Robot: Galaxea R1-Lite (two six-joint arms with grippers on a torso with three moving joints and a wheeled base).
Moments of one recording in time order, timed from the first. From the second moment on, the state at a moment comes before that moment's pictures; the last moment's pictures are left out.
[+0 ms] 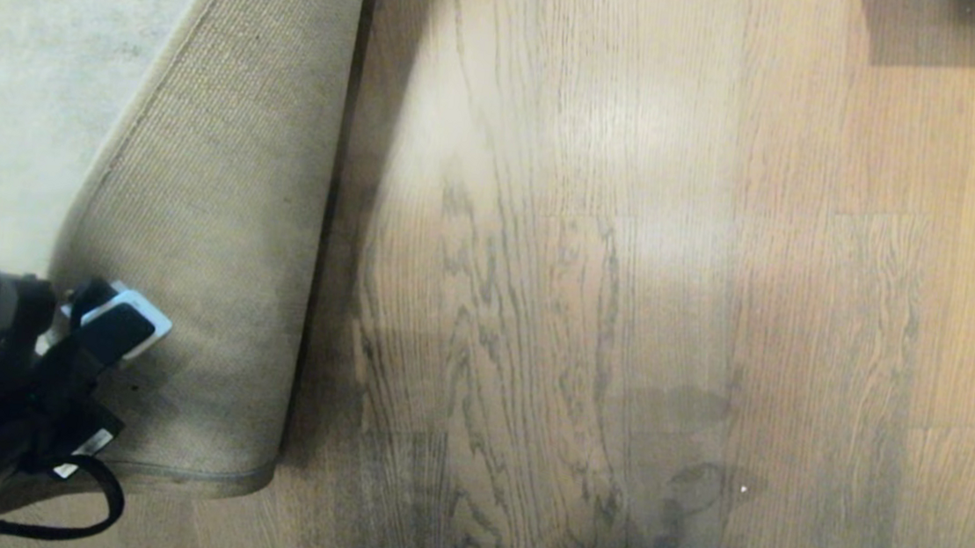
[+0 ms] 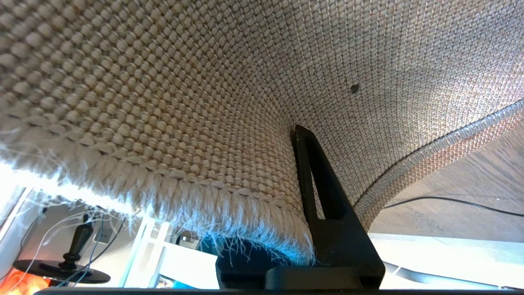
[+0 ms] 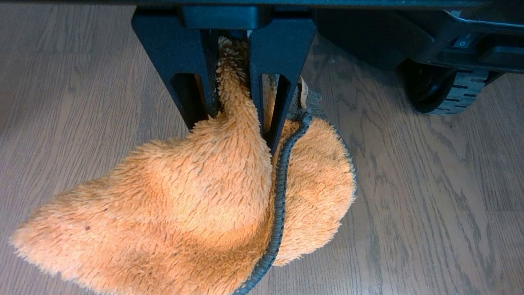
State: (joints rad) left arm -0.10 1.35 -0.48 -0.19 0.55 0.64; right arm 0.01 0.00 -0.01 0.03 0.04 -0.10
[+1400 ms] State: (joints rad) left arm -0.11 1.34 -0.44 -0.22 0.56 0.64; right arm 0.01 0.00 0.00 0.02 0.06 -0.12
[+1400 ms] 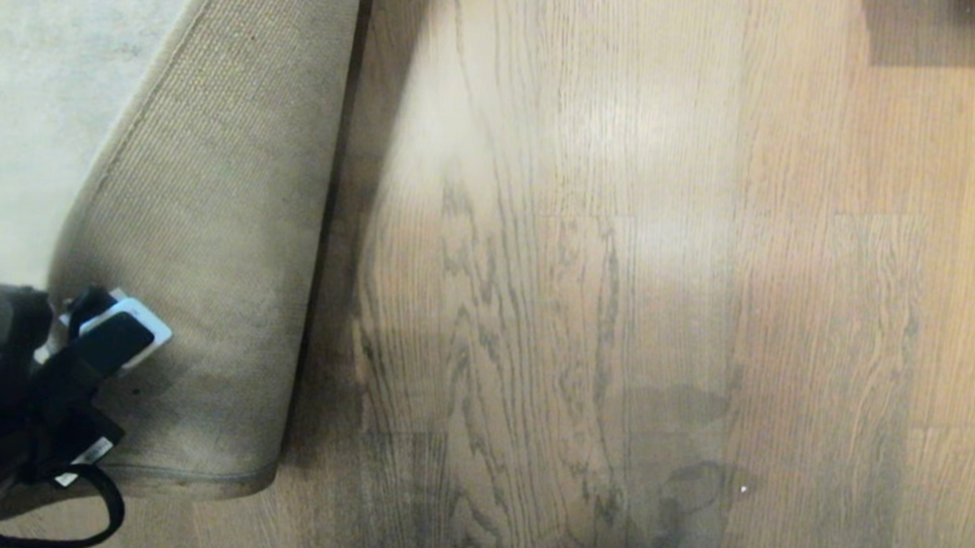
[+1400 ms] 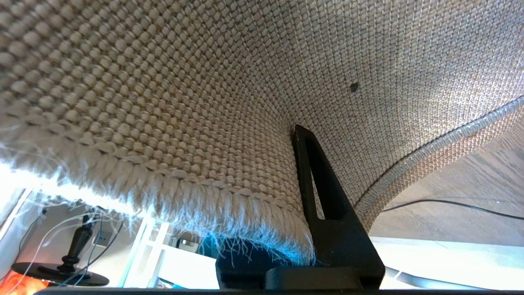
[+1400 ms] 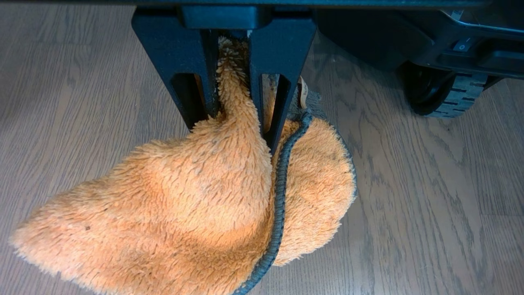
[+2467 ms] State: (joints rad) left arm -0.11 1.32 -0.45 -0.24 0.55 0.64; right arm 0.01 0.00 0.00 0.02 0.06 -0.12
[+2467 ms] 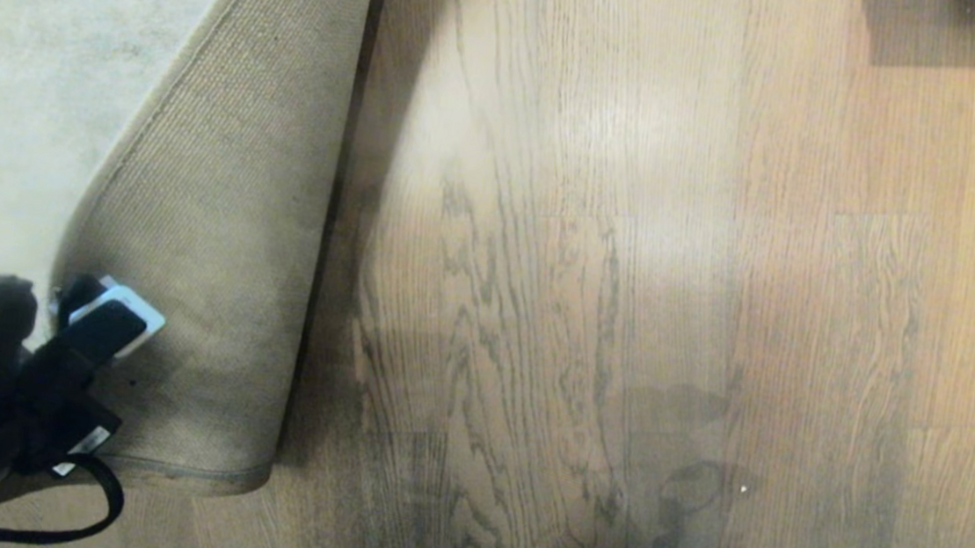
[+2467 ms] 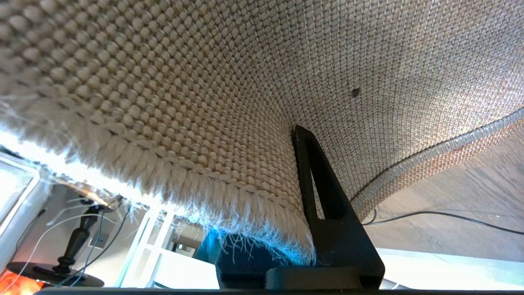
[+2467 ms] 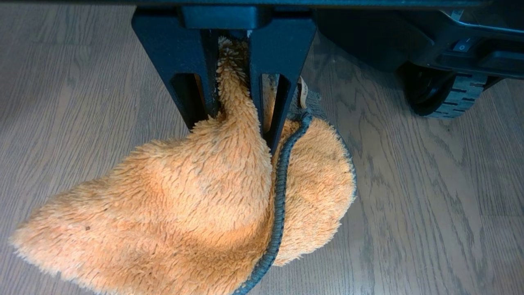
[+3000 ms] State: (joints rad) left arm -0.12 1.33 -0.45 -0.27 0.55 0.64; right arm 0.01 0.00 0.00 0.02 0.06 -0.12
